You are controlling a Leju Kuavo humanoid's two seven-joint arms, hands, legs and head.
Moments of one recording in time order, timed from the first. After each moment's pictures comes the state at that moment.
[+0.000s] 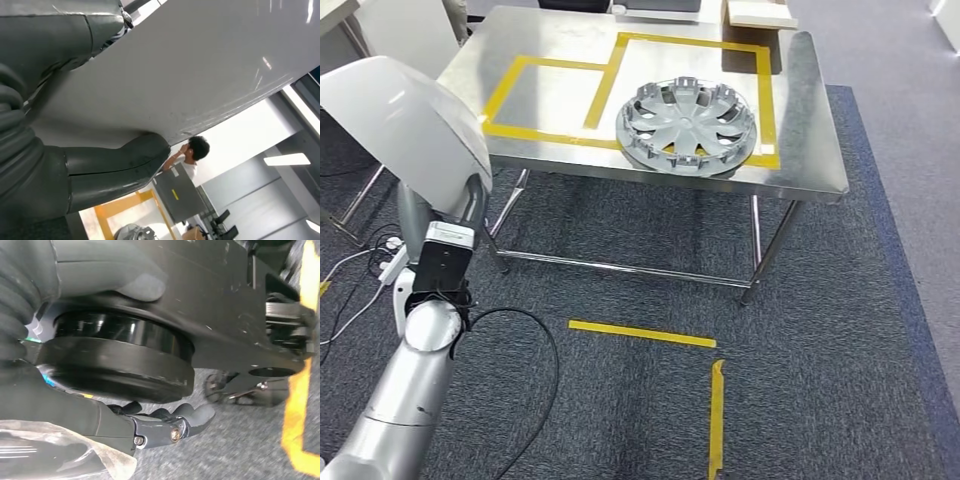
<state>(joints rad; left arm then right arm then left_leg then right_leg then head) -0.42 -0.04 -0.24 -1.43 -0.24 0.43 -0.41 -0.12 0.29 -1.19 -0.20 1.26 -0.01 0.14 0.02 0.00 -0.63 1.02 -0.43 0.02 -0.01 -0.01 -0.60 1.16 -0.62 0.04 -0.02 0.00</state>
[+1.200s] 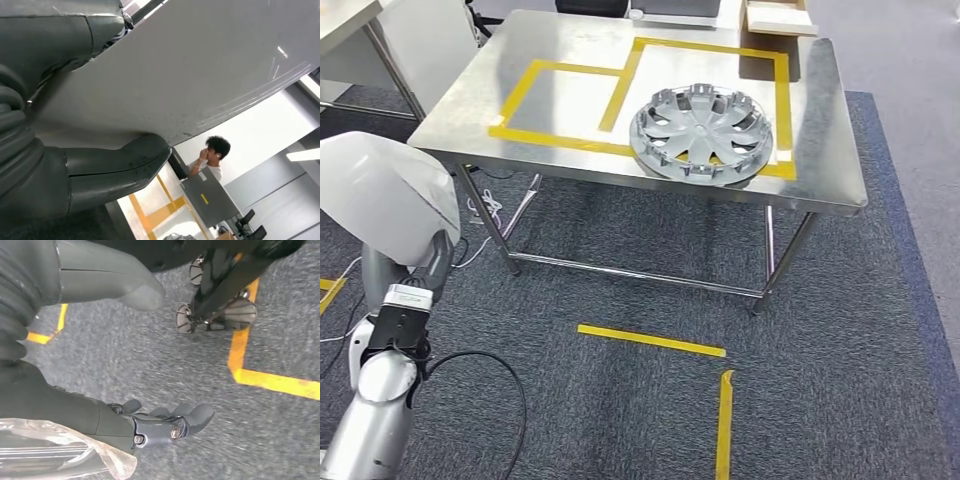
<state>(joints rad) -0.19 0.07 -0.09 -1.57 -0.22 0.32 -0.49 -0.03 0.13 -1.18 -0.23 1.26 -0.05 -0.22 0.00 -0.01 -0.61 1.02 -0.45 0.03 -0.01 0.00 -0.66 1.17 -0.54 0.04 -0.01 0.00</state>
